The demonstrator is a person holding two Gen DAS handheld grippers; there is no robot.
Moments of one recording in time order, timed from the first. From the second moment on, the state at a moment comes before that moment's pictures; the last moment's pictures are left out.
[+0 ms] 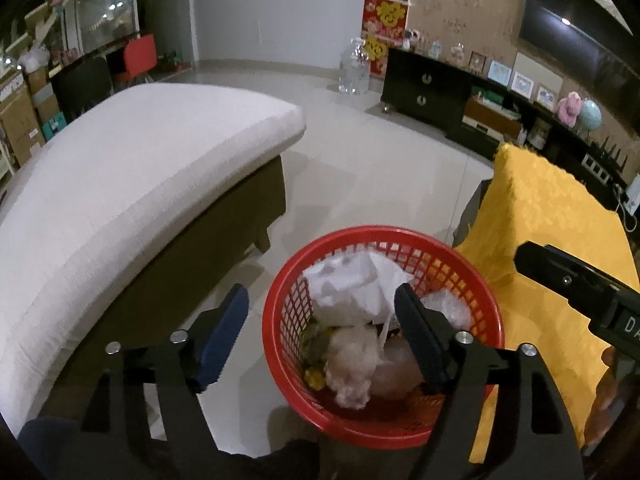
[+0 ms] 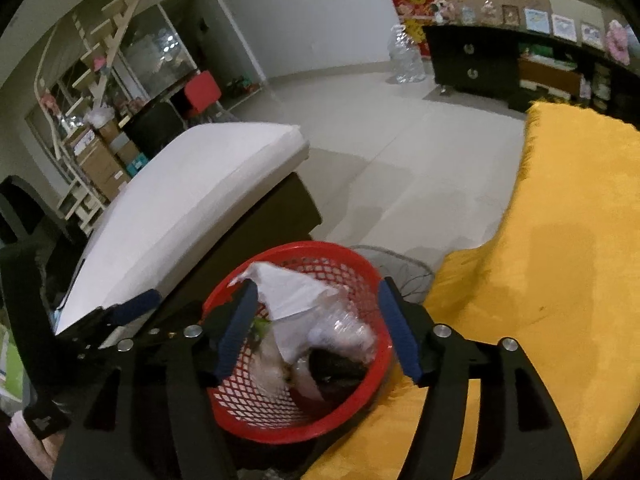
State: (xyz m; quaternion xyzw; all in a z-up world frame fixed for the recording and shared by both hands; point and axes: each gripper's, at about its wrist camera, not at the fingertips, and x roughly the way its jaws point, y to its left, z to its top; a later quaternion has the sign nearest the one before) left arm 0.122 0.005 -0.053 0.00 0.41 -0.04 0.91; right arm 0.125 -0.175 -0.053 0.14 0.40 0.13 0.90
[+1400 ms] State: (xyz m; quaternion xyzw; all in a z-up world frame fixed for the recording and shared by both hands) left arm 0.017 0.003 0.021 0.03 0.28 -0.01 0.96; right arm 0.014 -0.191 -0.011 0.06 0.29 0.07 0.95
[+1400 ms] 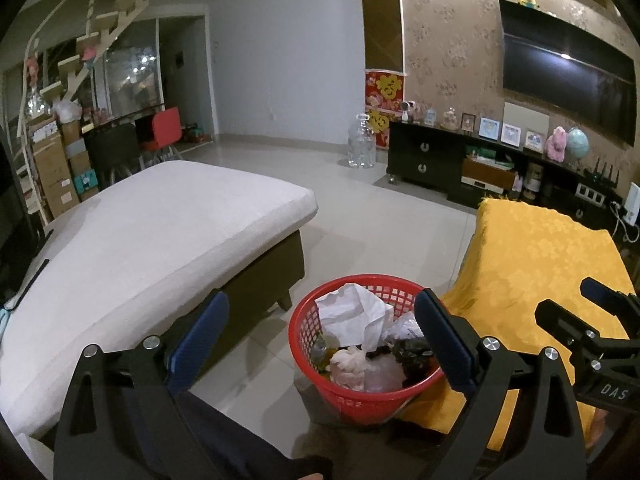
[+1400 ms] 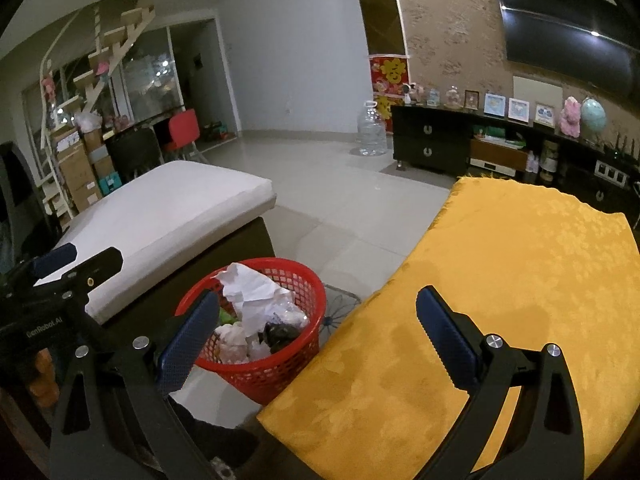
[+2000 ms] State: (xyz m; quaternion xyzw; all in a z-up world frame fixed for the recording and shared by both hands) left arm 0.018 0.007 0.018 0.03 0.29 -0.01 0.96; right arm 0.017 -0.185 -0.016 0.05 0.30 0.07 0.95
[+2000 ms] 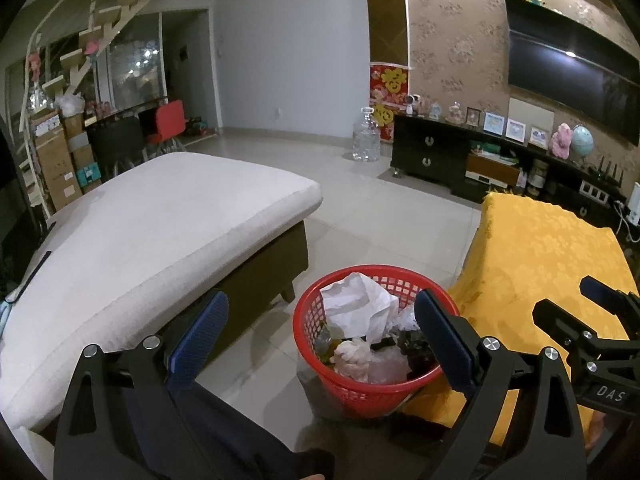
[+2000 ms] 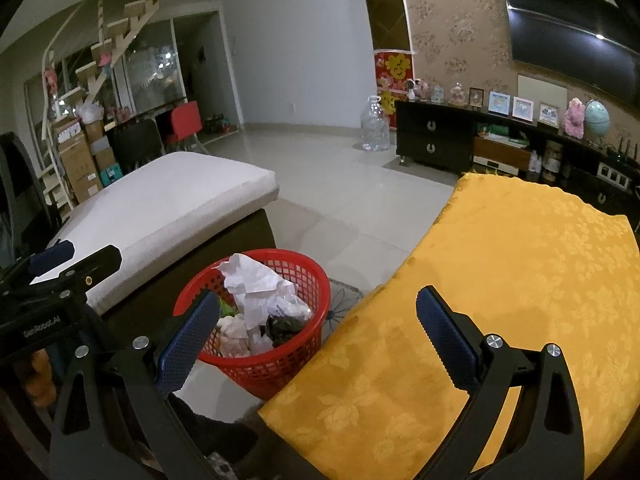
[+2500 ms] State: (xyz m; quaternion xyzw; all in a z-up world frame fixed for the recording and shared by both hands) left arm 0.019 0.007 0.018 0.03 0.29 0.00 0.96; right arm 0.017 -0.183 -0.018 0.05 0.30 0.07 0.95
